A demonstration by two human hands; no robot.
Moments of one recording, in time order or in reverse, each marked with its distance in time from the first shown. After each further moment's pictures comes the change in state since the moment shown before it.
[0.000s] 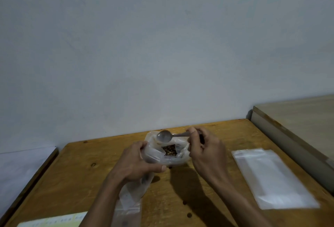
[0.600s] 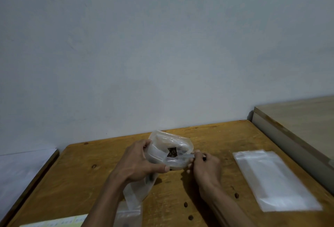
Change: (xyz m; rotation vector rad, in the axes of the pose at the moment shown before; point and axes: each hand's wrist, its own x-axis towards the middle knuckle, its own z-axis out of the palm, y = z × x) left_hand -0.002 0.013 -0.003 0.037 0.002 0.049; right_hand -0.024 0.031 0.025 0.293 -0.012 0.879
